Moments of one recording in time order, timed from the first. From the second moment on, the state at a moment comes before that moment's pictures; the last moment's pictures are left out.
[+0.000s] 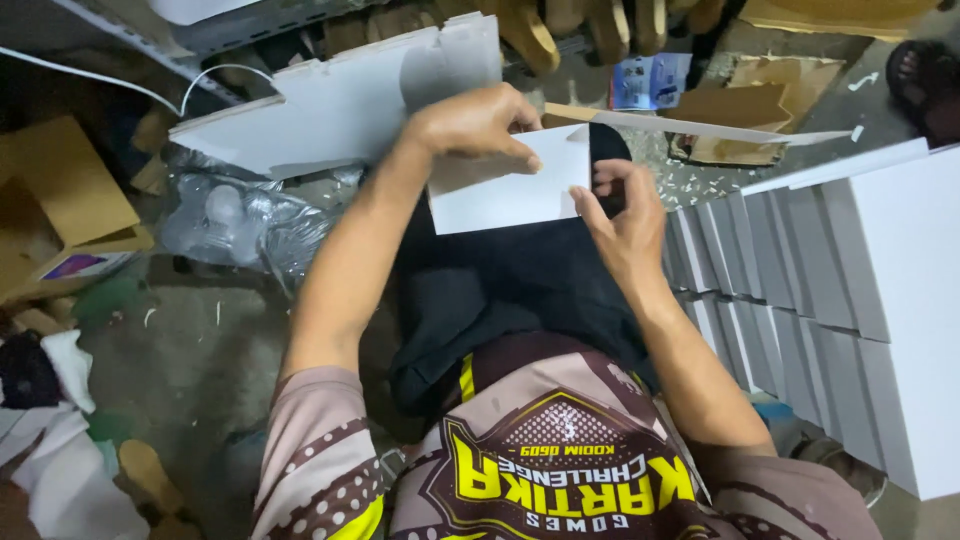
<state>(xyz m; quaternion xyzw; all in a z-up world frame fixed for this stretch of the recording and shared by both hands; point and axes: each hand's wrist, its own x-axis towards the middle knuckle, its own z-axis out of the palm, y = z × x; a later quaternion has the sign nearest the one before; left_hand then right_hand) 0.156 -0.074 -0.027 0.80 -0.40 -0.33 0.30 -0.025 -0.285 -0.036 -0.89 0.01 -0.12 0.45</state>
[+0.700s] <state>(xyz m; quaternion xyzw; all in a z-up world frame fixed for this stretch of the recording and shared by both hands) 0.076 -0.025 0.029 0.78 -0.34 -0.09 0.53 0.005 -0.266 0.030 -0.94 -0.19 -0.03 0.27</state>
